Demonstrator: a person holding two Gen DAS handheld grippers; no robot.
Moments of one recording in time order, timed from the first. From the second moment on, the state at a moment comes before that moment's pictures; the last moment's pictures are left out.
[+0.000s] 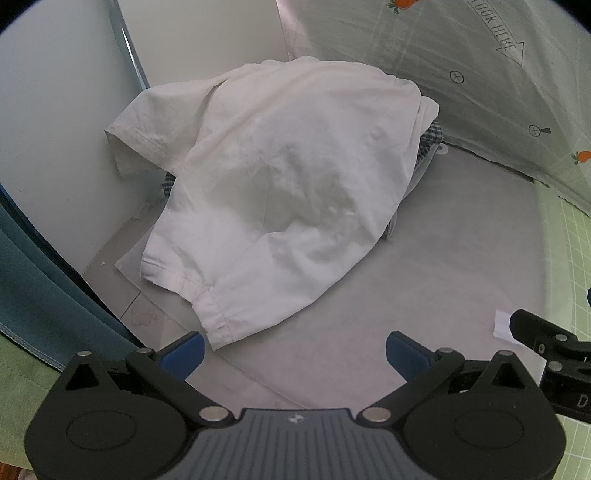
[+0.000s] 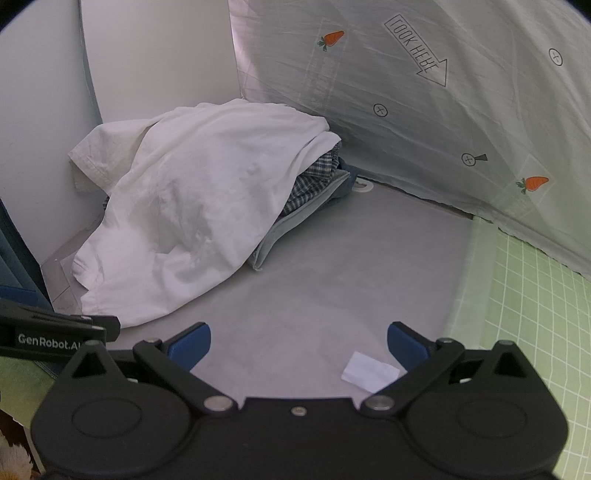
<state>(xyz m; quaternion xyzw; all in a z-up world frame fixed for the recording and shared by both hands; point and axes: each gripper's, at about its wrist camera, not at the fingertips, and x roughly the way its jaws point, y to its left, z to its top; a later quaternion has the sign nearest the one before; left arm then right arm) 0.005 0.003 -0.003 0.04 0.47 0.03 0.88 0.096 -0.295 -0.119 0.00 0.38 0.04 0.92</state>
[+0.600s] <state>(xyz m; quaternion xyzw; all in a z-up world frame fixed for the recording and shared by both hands) 0.008 0.004 -0.006 0.04 0.48 0.03 0.88 0.098 -0.294 -0.121 0.00 0.39 0.04 0.92</state>
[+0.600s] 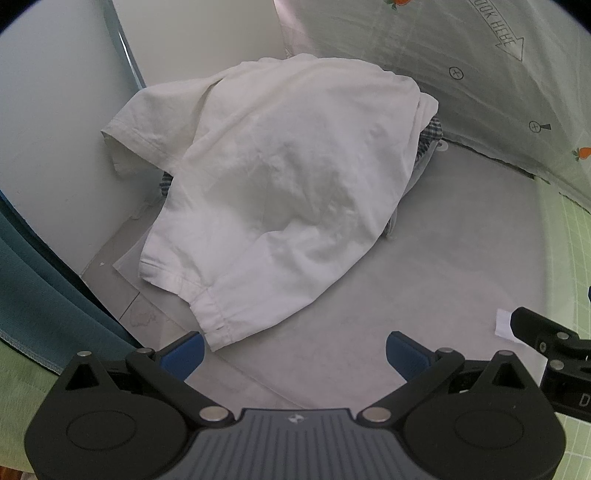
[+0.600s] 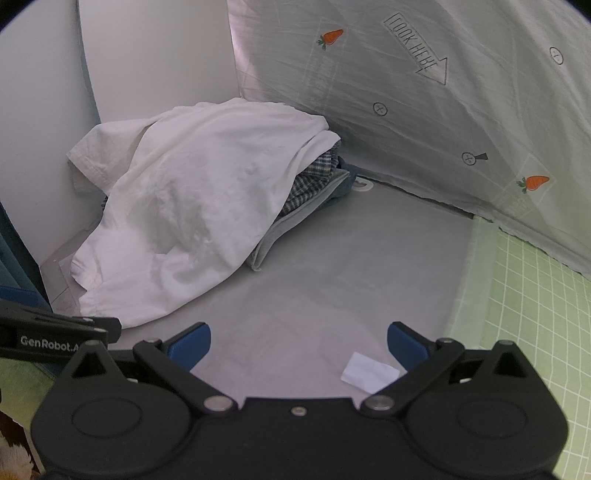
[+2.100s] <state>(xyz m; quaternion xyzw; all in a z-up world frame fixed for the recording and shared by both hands) 0.283 0.124 -0.044 -0.04 0.49 0.12 0.86 0.477 -0.327 -0.145 0.15 0.38 0.10 0.91</state>
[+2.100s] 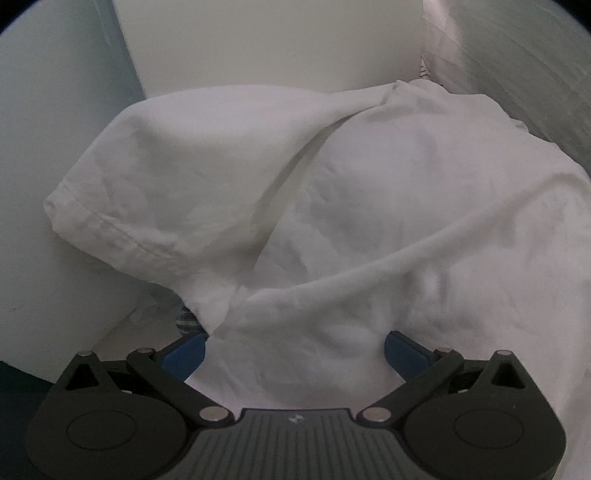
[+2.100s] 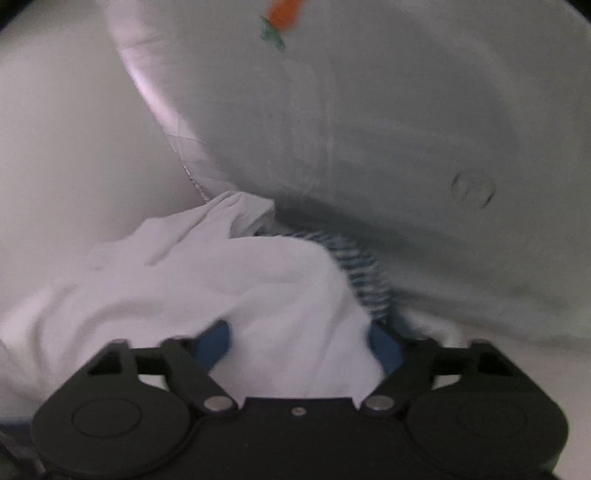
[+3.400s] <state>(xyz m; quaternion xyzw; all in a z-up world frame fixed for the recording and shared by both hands) 0.292 0.084 -0.004 -0.06 0.34 -0.07 0.93 0.406 -0.311 -0.127 0.18 0.37 0.11 0.91</state>
